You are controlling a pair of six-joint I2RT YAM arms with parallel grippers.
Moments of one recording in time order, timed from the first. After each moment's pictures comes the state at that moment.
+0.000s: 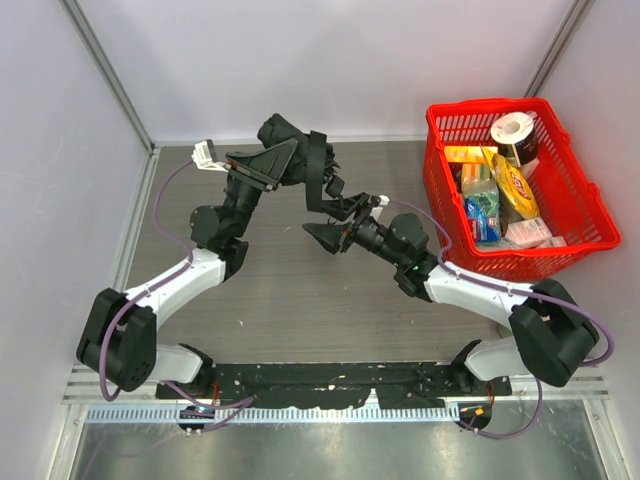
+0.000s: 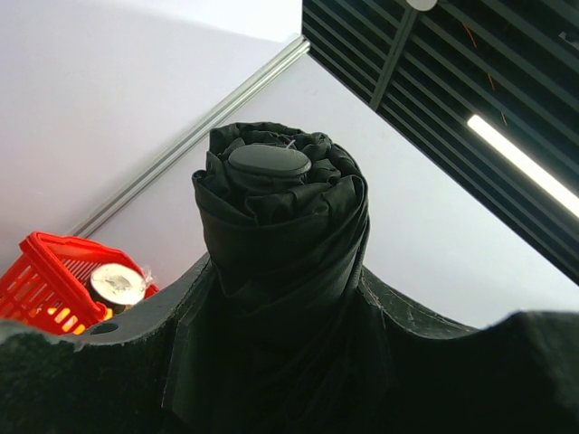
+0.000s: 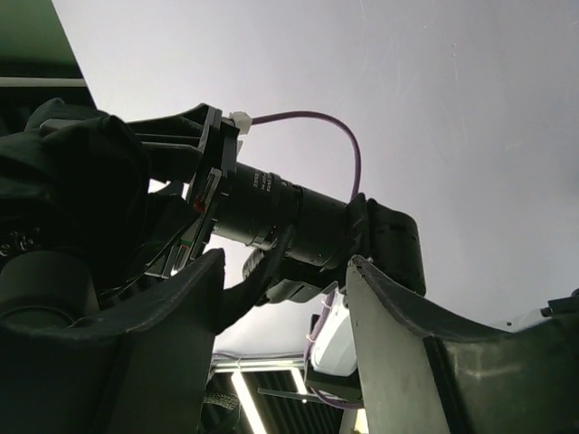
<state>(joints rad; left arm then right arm) -0.49 1.35 0.82 1.26 0.09 -1.23 0.72 1.36 0.69 0.79 -0.28 2.02</state>
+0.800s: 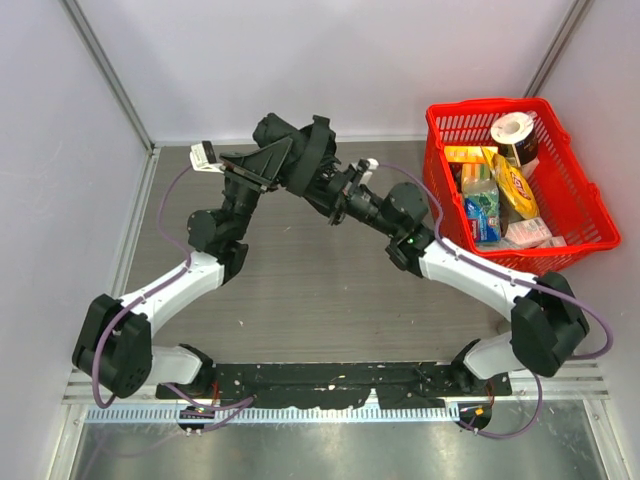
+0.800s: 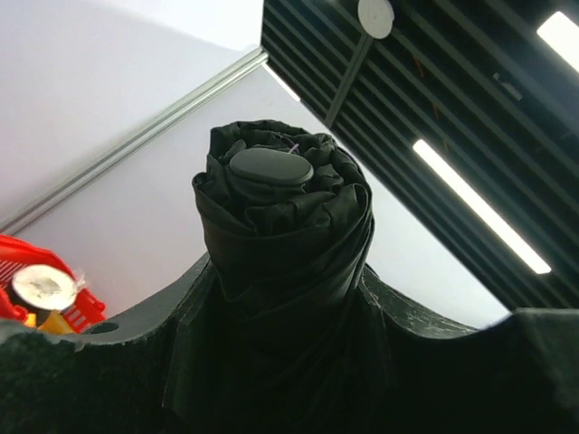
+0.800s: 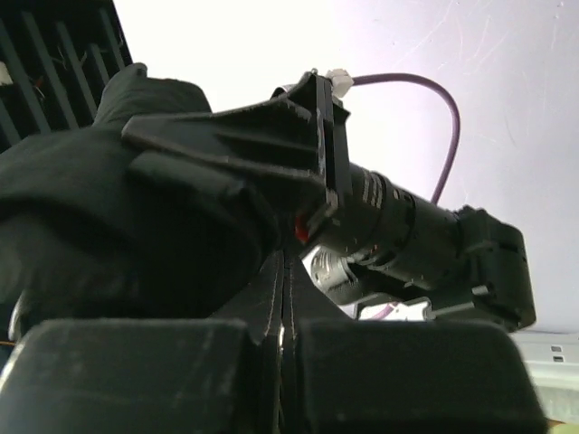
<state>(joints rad) -0.51 1.32 0.82 1.27 0.07 -1.33 0.71 1.40 0.93 0.74 -0.36 2.00</state>
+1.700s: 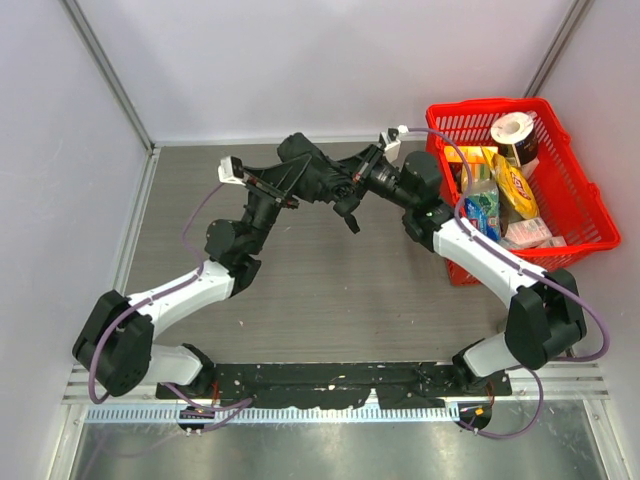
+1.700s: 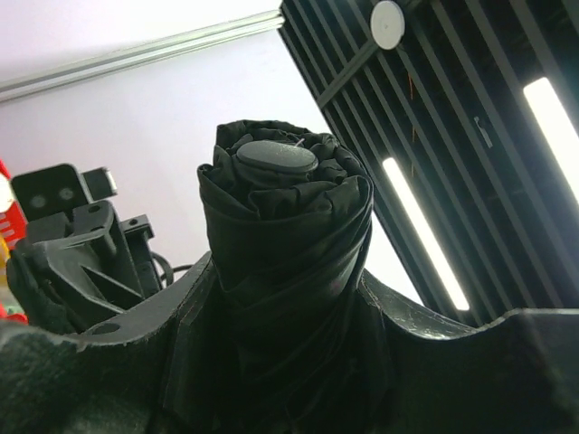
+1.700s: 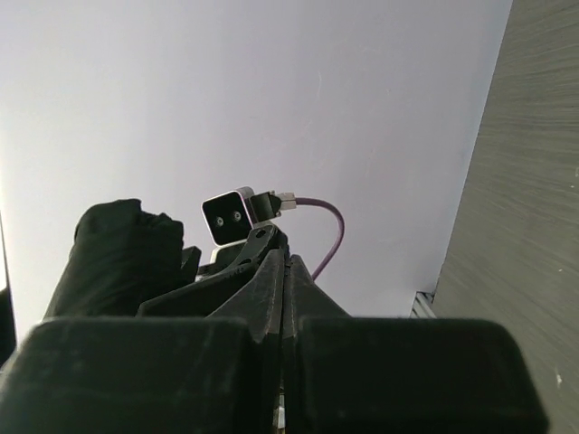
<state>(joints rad) -0.66 1.32 0.76 1.23 -0.03 -1.55 0.49 1.46 1.10 0.45 -0.48 1.48</state>
